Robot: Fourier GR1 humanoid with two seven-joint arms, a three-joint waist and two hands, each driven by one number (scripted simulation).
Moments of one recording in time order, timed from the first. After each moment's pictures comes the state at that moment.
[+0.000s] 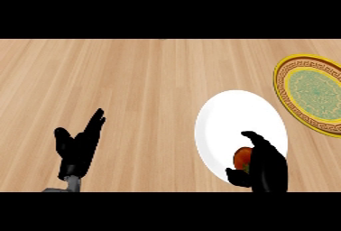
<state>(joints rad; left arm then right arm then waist) 0.01 0.18 -0.15 -1.47 0.17 0.14 0.19 0.11 -0.10 0.38 -1.75 1.19 -0.14 0.83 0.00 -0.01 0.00</state>
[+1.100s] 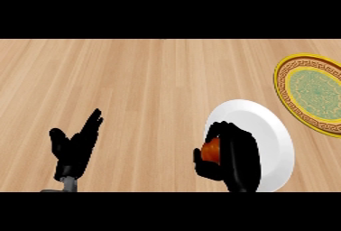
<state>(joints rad) 0.03 0.17 -0.11 -1.48 0.16 0.10 0.21 -0.05 -0.04 0.52 -1.78 1.25 -0.17 0.66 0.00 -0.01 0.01</state>
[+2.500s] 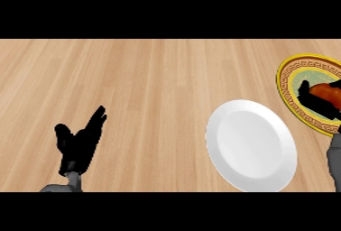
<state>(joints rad) -0.01 0.14 -0.10 -1.45 0.14 0.07 0.20 -0.26 -0.31 -0.24 -1.46 0.61 -0.61 0.20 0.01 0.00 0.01</state>
